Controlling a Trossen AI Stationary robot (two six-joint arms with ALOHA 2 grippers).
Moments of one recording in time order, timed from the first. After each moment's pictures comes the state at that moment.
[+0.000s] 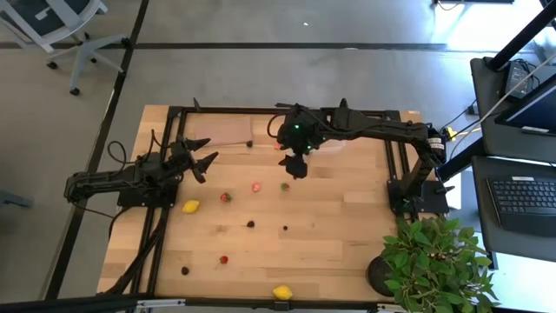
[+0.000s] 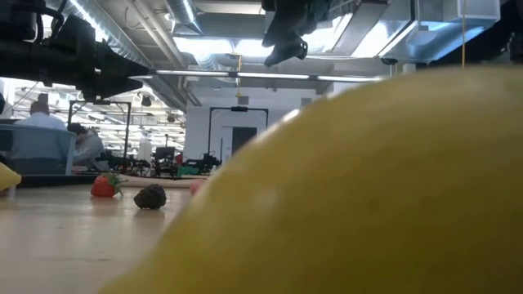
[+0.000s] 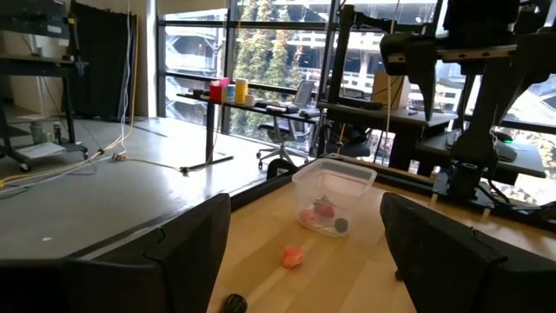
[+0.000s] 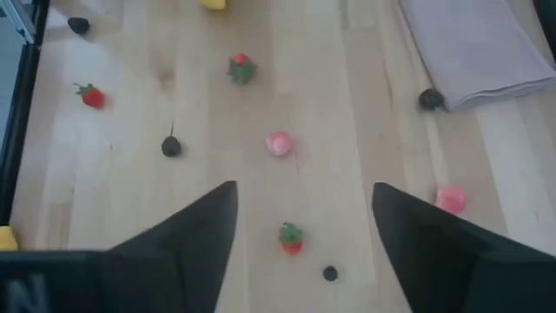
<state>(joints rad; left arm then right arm) 0.14 0.00 0.01 0.08 -0.44 -0.10 -0.18 1.78 1.74 -0.86 -0.18 -0.01</state>
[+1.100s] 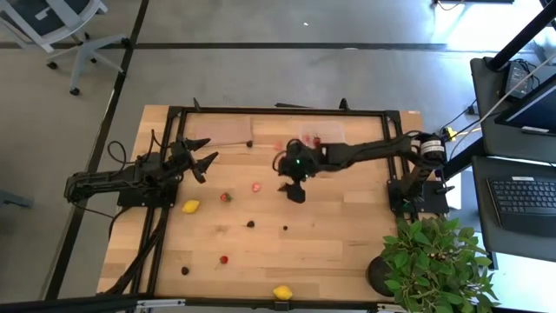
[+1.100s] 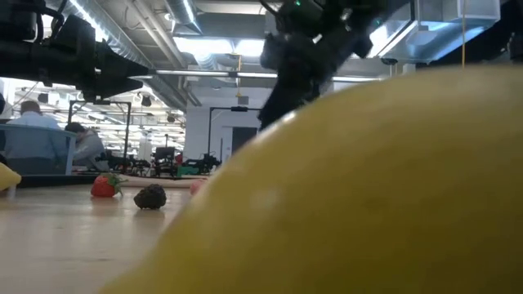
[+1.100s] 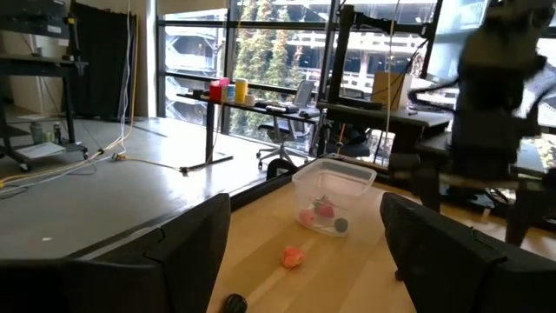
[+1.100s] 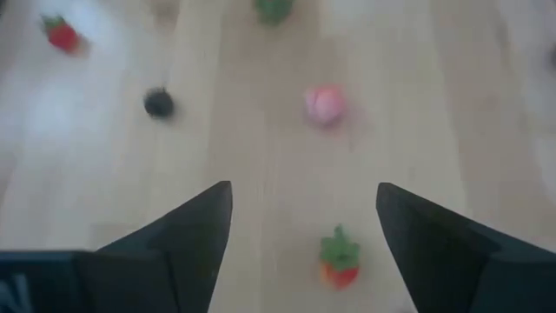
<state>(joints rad) 0.14 0.00 0.01 0.08 -0.44 -0.10 -0.09 1.78 1.16 -0.21 -0.18 0.02</state>
